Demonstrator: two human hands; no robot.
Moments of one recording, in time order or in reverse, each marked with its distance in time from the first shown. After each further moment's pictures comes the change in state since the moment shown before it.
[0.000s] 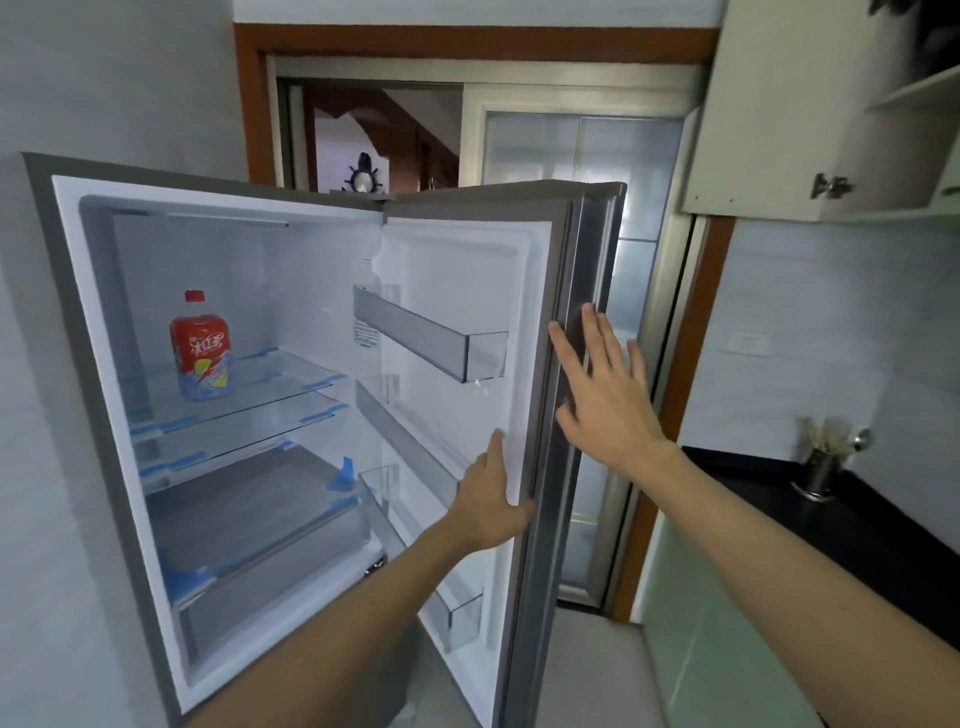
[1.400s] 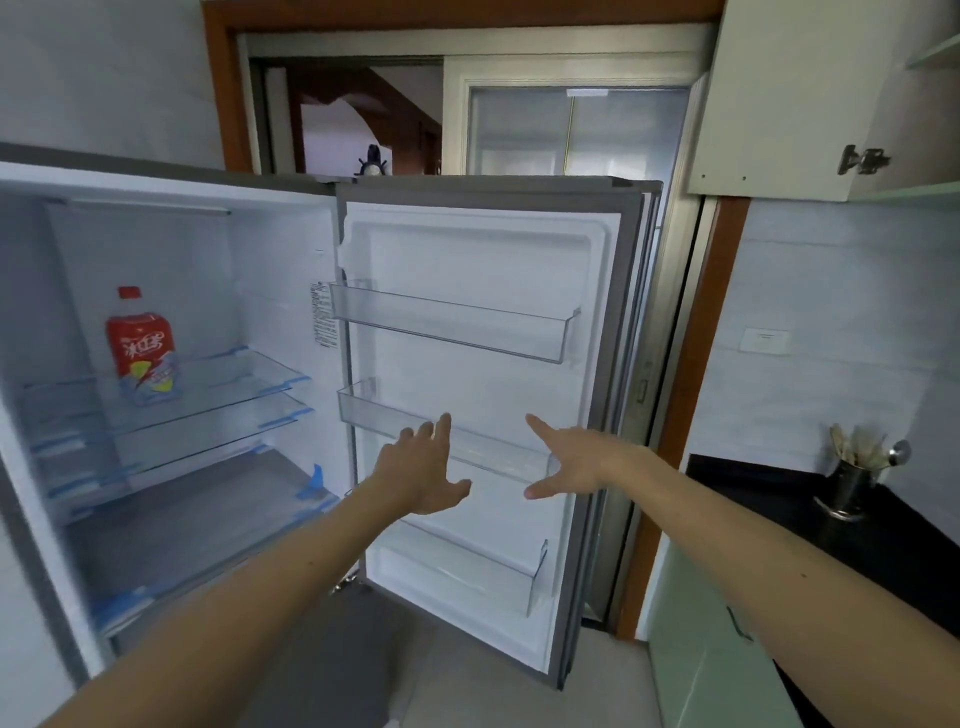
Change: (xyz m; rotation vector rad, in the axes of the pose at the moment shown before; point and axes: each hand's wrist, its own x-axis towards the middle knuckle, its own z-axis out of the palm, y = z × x) left_hand 0.109 -0.010 -0.003 0.742 -0.040 -0.146; right_hand 0.031 0.092 0.104 0.276 -0.918 -0.046
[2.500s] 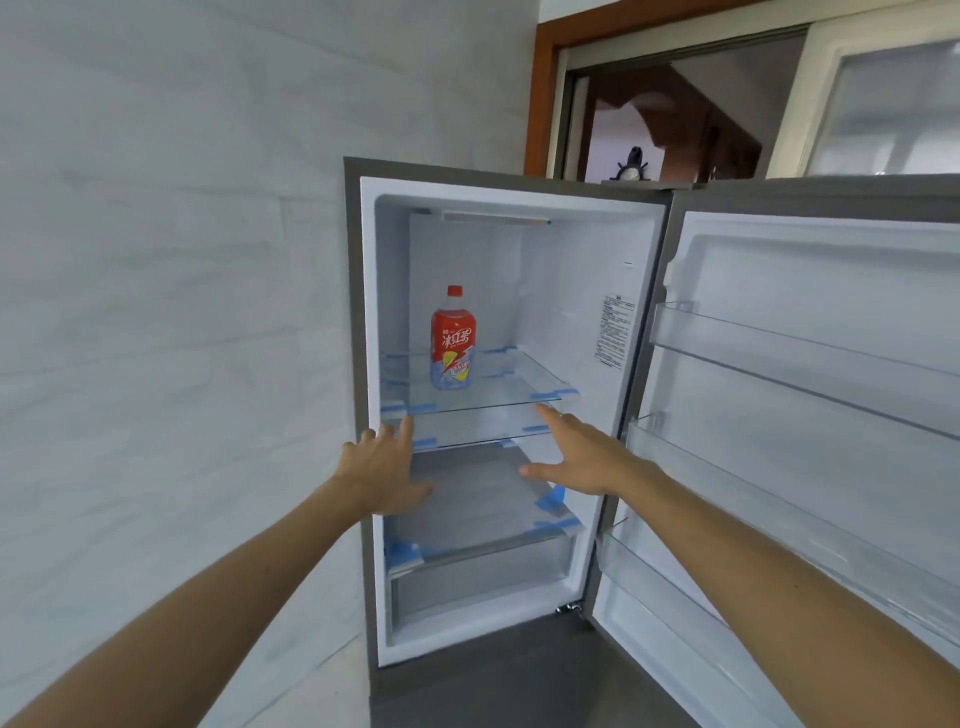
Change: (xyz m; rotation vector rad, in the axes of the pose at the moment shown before) left_hand -0.136 -0.328 -0.039 0.166 -0.034 -0.623; right_hand 0.167 -0.317 -0.002 0.096 0.183 -0.552
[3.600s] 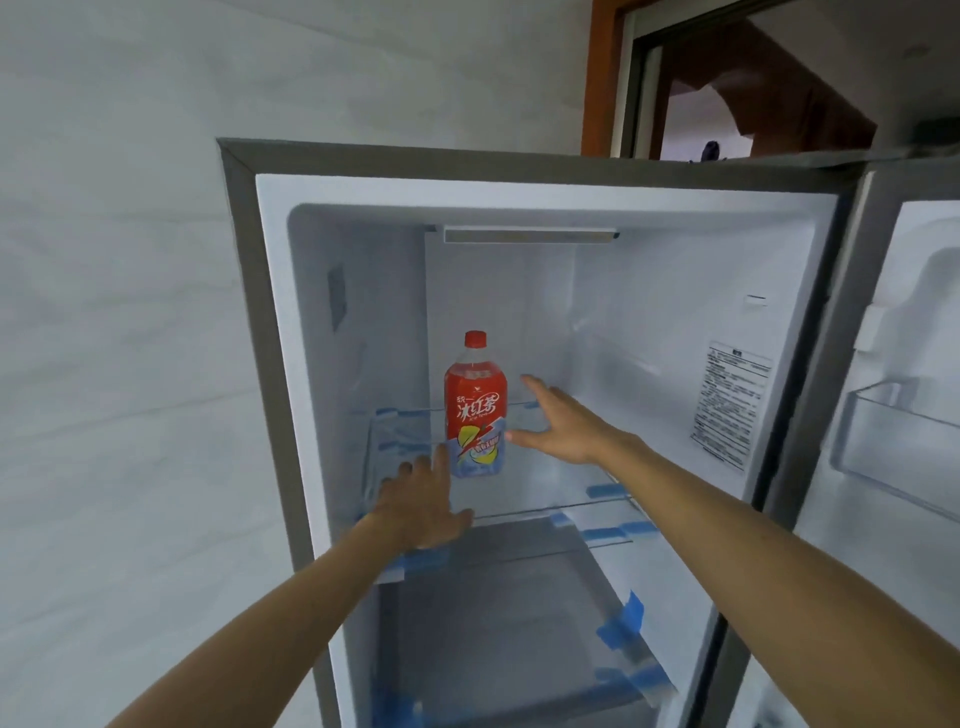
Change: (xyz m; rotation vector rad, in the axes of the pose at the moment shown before) left_hand 0.251 -0.001 0.043 -0.110 -0.032 -0.108; right_hand 0.318 0.046 -0.019 0.297 0.065 -0.187
